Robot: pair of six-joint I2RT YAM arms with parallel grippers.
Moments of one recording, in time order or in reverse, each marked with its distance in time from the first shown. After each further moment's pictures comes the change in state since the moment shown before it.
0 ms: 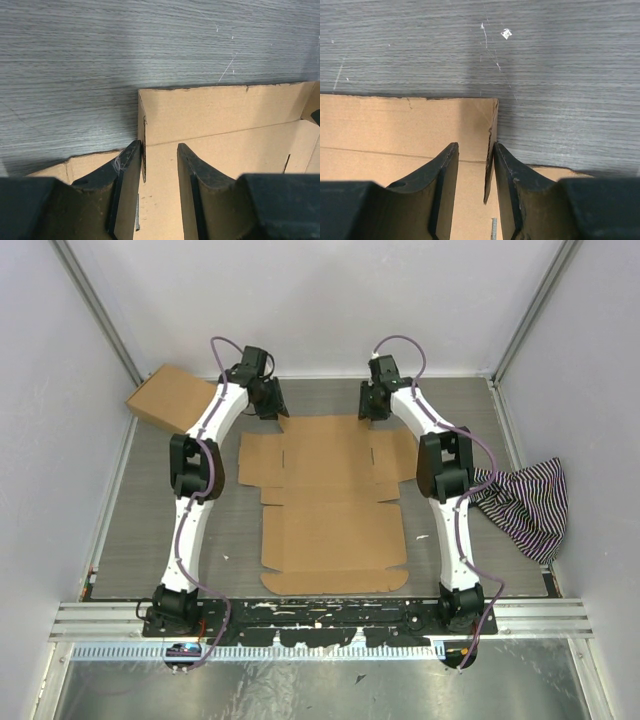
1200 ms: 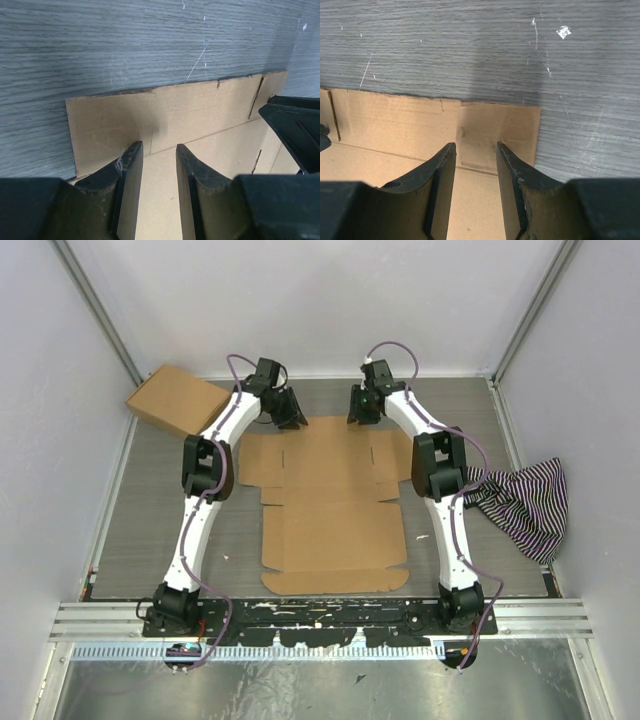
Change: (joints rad) left arm -0.042 0.103 0.017 0.091 0.156 -0.129; right arm 0.017 0.053 0.031 0.037 -0.106 0.043
